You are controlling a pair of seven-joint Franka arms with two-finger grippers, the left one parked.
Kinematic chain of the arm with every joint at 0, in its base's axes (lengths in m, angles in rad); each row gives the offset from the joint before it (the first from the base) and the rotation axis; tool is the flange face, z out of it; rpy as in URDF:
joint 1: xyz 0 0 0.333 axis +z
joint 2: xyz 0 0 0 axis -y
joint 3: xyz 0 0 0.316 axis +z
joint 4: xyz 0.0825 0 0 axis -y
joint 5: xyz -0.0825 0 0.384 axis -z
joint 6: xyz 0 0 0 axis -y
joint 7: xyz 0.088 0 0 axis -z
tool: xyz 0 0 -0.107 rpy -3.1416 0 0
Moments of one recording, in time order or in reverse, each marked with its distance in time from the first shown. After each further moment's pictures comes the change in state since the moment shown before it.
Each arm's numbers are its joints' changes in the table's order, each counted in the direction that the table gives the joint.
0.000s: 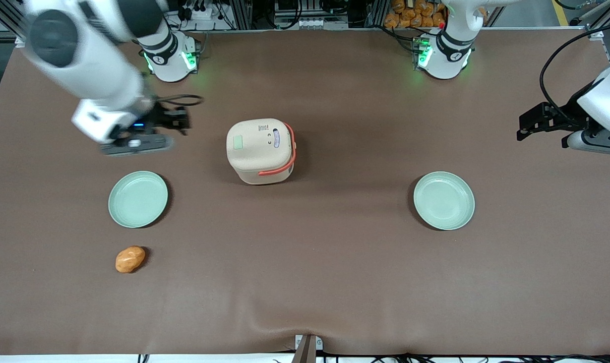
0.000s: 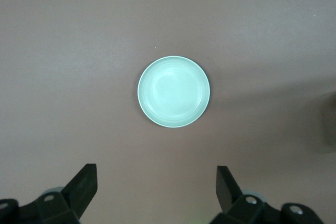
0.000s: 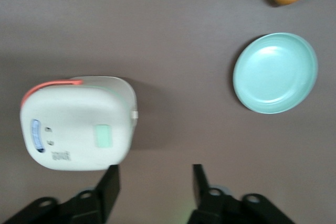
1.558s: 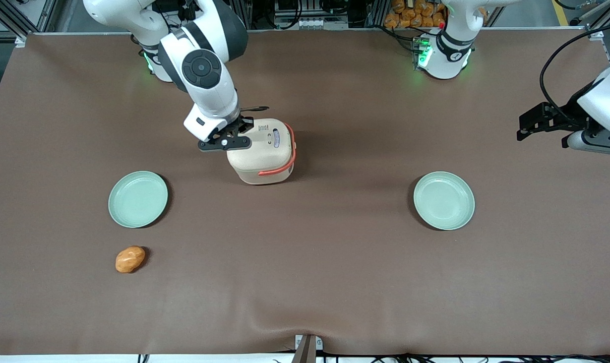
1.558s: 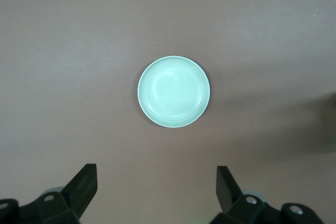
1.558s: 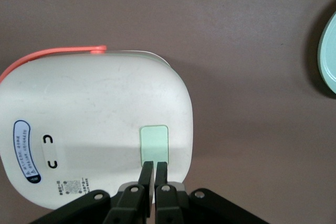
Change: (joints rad) arm 0.190 -0.019 -0.005 -0.346 0.000 0.355 0.187
